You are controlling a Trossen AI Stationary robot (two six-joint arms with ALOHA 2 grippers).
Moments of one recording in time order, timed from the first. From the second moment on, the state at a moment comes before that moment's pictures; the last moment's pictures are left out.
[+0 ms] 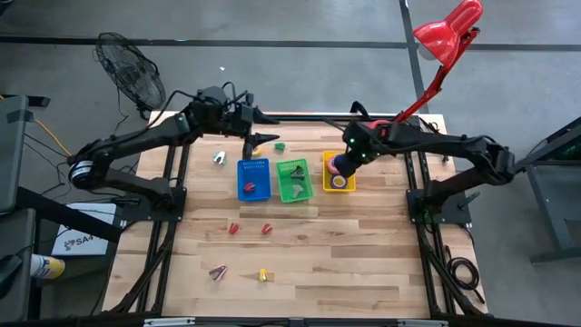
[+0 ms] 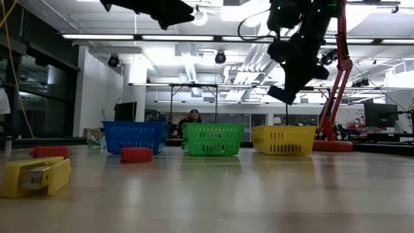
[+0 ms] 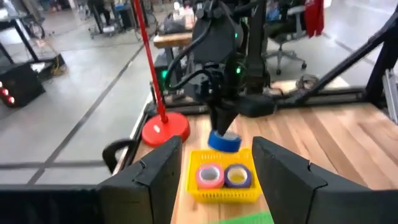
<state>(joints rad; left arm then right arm) 0.46 1.21 1.10 -0.08 0.39 0.22 -0.37 1.37 1.05 -0.85 0.07 0.53</state>
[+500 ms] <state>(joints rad) 0.46 1.12 1.10 -0.25 0.34 0.23 -0.32 1.53 1.05 -0.89 -0.04 0.66</state>
